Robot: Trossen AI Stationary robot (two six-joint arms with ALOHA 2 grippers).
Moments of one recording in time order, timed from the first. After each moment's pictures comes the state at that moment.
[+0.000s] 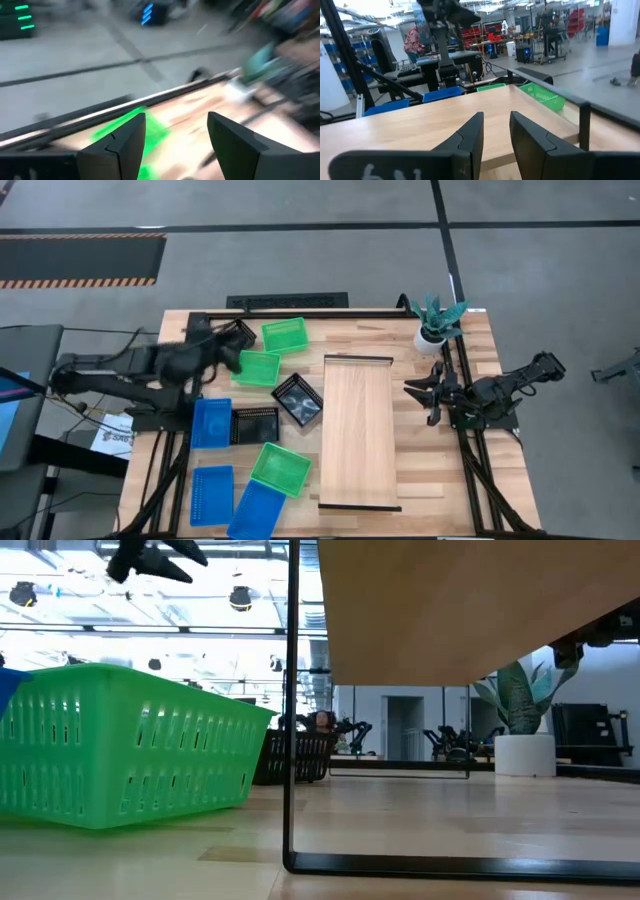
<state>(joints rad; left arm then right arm) 0.03 0.80 0.96 -0.67 -0.78 -0.64 0.41 0.03 0.02 0.10 0.68 0.15</state>
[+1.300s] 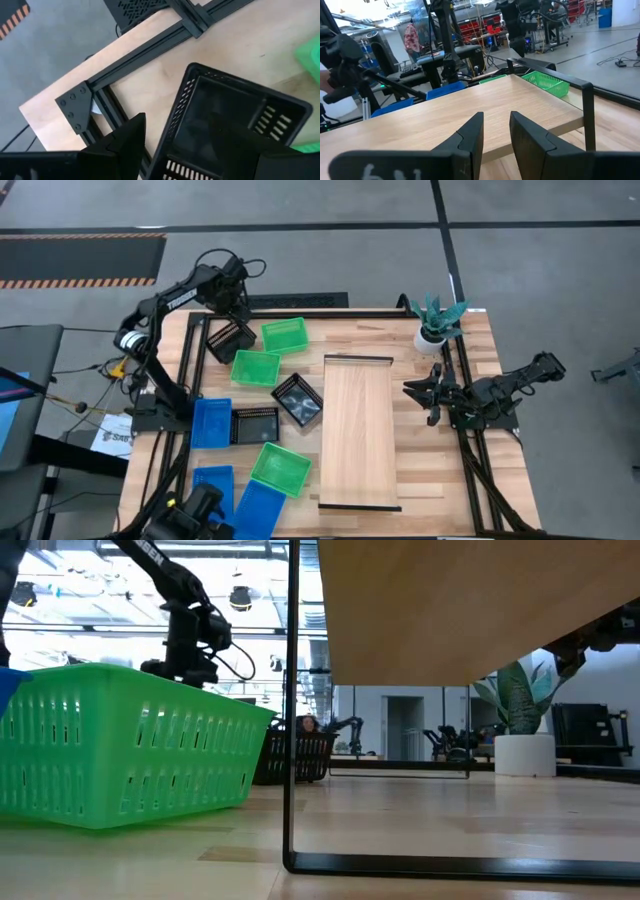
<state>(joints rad) 1.06 1.69 1.34 -1.07 -0.22 0.00 0.41 0.03 0.03 0.03 0.68 0.24</state>
